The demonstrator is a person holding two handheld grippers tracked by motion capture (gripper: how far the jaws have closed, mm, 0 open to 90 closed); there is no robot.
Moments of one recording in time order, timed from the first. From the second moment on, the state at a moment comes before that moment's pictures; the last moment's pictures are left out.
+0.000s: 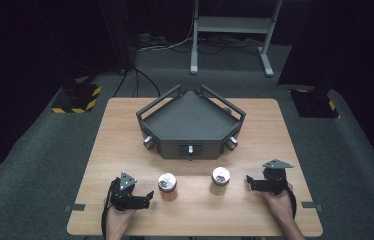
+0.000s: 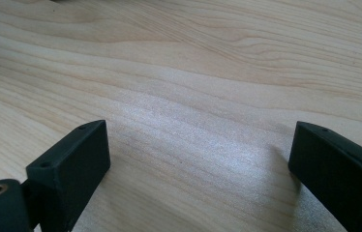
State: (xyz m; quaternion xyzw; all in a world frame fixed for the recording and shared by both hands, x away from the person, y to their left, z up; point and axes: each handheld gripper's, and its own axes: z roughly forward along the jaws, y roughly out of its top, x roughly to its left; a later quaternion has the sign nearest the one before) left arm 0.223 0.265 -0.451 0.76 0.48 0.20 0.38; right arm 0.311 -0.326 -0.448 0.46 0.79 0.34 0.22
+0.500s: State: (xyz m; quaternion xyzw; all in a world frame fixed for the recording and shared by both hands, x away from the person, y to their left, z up) left arm 0.223 0.250 -0.456 0.79 0.43 0.16 0.40; right arm 0.311 -0.326 -0.448 0.46 0.79 0.34 0.22
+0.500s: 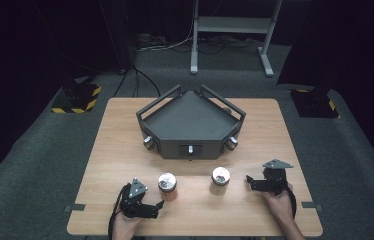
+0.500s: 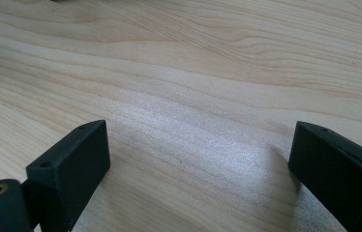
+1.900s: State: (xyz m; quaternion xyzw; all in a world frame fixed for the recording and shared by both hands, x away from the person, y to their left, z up) left arm 0.236 0.202 -0.463 0.79 0.40 0.19 0.43; right arm 0.311 -0.326 -0.448 0.46 0.79 0.34 0.22
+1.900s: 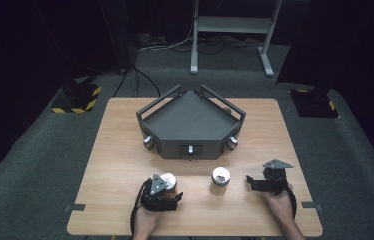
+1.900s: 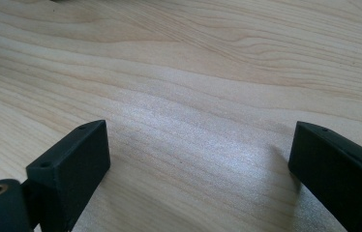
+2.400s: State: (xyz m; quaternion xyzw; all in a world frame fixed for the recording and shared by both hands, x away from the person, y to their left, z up) left arm 0.234 0.204 -0.465 0.78 0.40 0.20 0.43; right arm 0.311 -0.326 -0.448 0.46 0.79 0.34 0.22
